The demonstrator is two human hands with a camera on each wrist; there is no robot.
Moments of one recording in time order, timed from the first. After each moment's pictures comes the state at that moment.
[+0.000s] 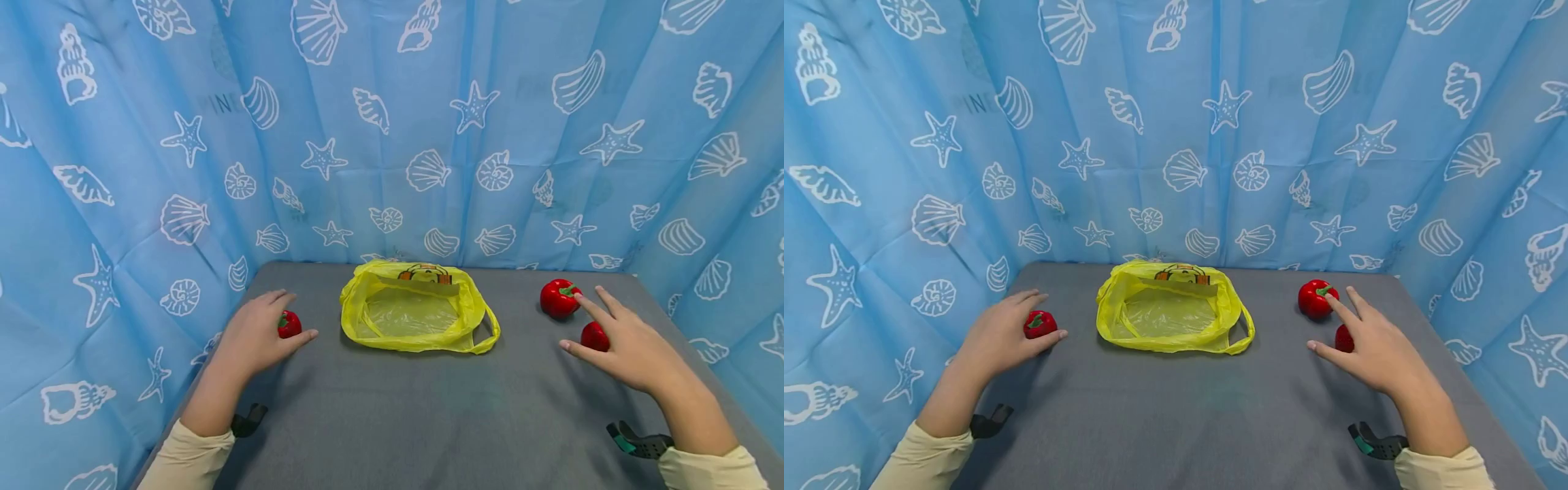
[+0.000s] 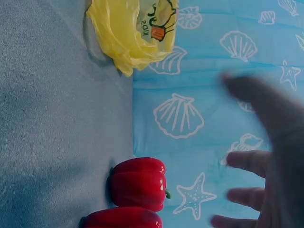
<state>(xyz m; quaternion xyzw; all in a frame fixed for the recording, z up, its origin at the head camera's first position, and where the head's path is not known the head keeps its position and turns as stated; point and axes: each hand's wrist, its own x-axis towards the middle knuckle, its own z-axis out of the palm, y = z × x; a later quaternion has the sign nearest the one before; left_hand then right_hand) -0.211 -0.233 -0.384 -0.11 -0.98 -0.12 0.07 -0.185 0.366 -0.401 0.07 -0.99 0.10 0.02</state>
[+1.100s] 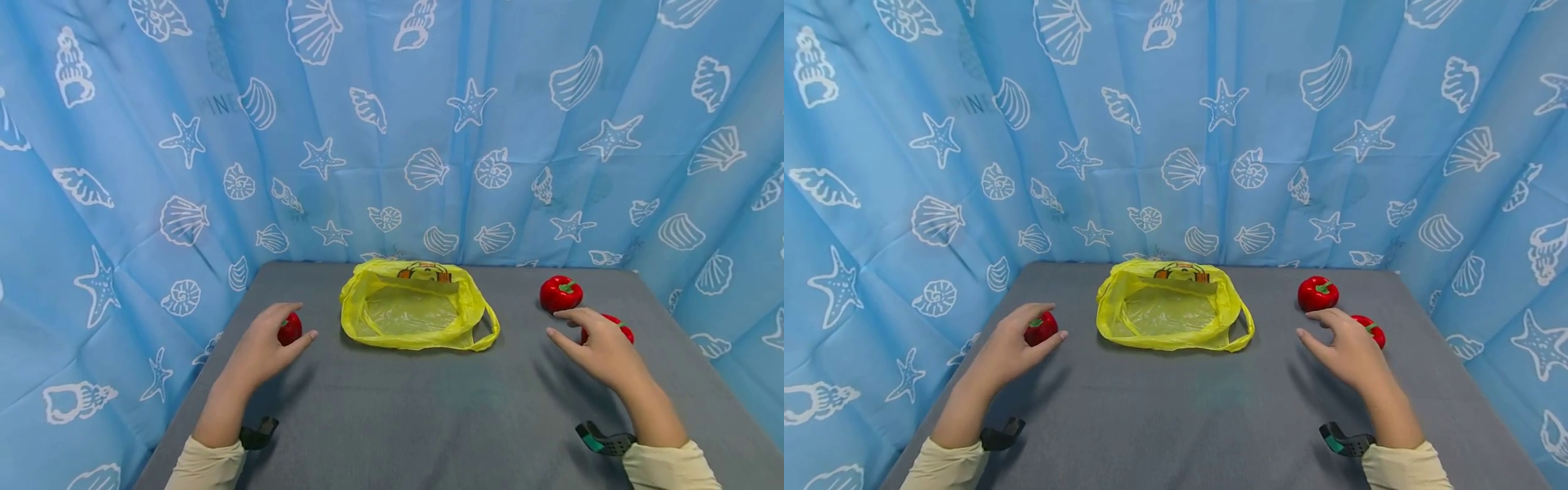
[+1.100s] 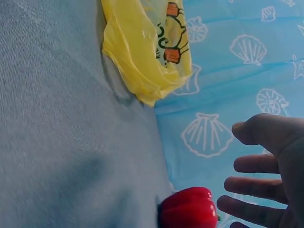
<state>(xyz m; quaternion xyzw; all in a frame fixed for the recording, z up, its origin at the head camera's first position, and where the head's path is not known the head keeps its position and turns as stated) -0.207 -0.232 -0.421 -0.13 -0.95 -0.24 0.12 -0.189 0.337 -0.434 0.09 -0.96 0.23 0.14</state>
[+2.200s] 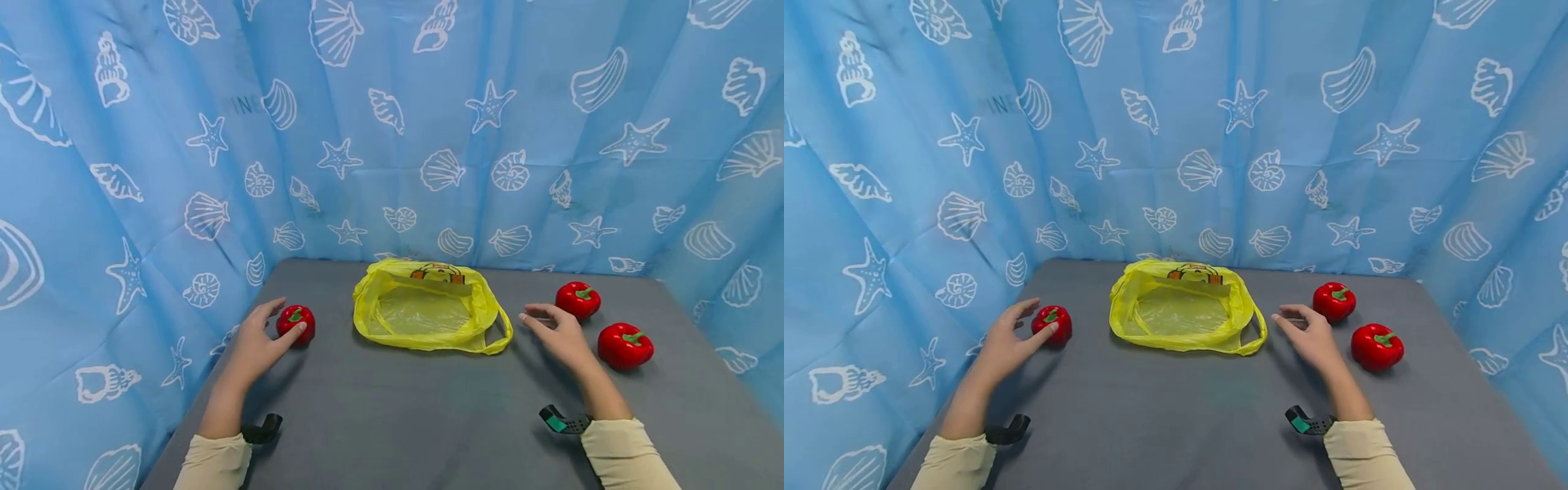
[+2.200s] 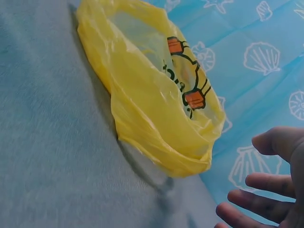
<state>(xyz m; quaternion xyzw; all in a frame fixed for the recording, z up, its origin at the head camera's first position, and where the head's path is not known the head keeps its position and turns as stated) -0.207 -0.270 -0.444 -0.02 -0.93 -0.34 0.12 -0.243 0.290 -0.470 0.02 -0.89 0.45 0.03</state>
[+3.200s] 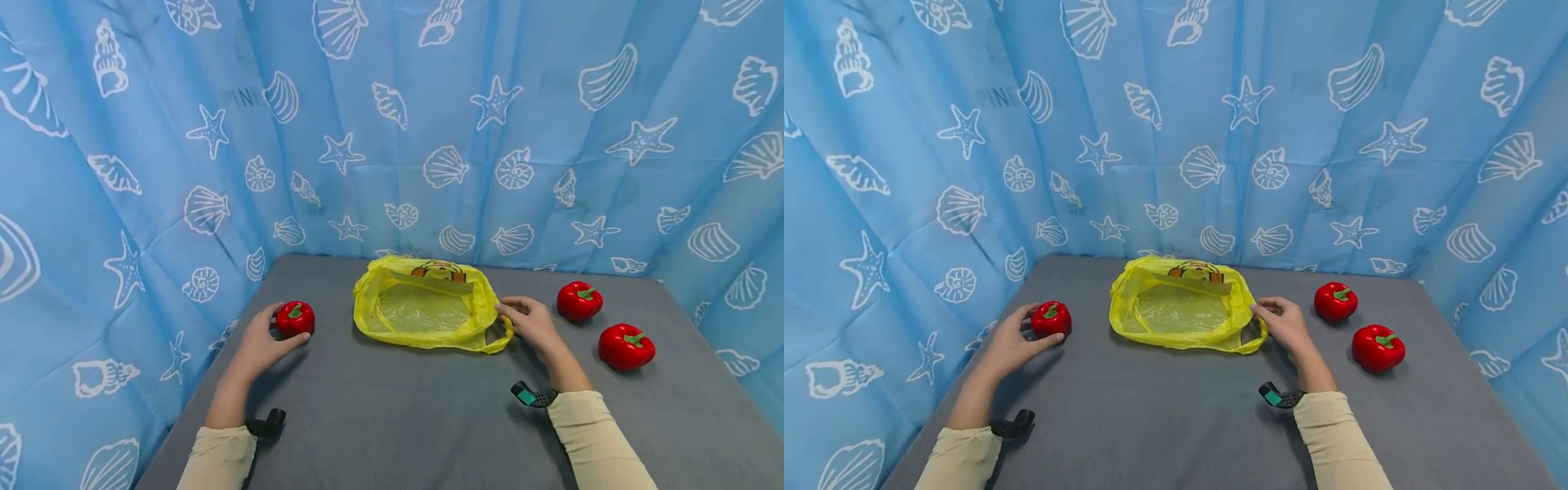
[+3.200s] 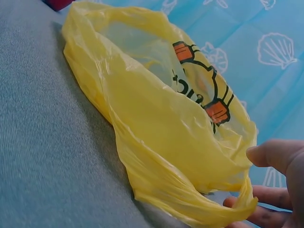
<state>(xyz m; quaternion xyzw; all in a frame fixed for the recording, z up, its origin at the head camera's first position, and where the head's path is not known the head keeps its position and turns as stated) -0.217 -0.277 -0.465 0.02 -0.93 -0.37 0.03 -0.287 0.255 -0.485 -0.04 -0.85 0.52 -0.06</state>
